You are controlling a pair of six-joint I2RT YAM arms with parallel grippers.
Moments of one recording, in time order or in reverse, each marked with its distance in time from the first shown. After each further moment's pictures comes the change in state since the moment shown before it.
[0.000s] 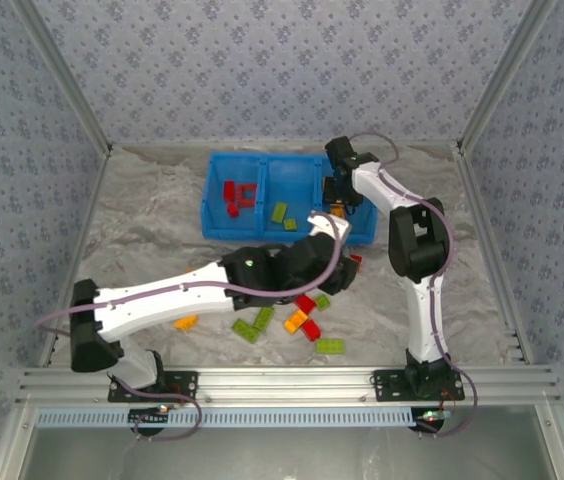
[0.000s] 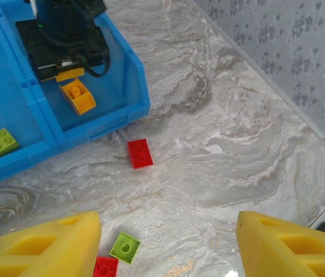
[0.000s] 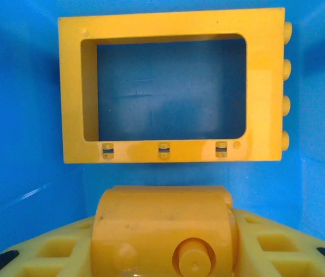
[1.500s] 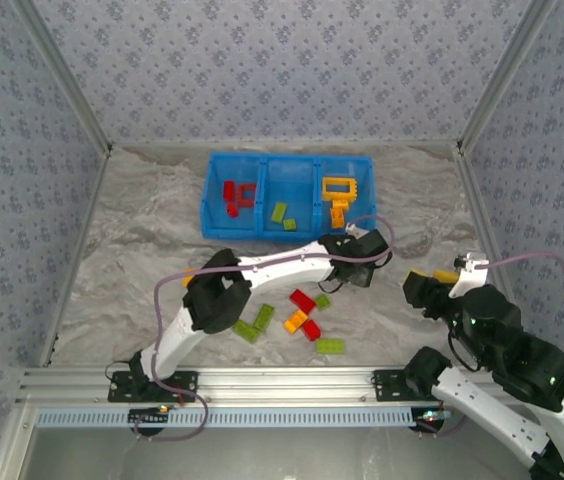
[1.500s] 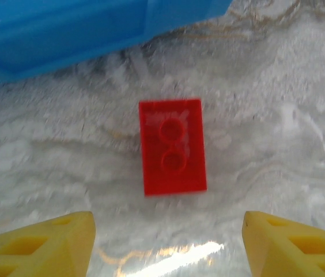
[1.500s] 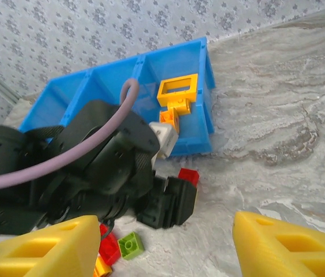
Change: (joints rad) left arm 0.171 0.747 0.452 -0.146 0.158 -0.157; right arm 0.436 -1.882 -0.891 -0.273 0.336 0.194
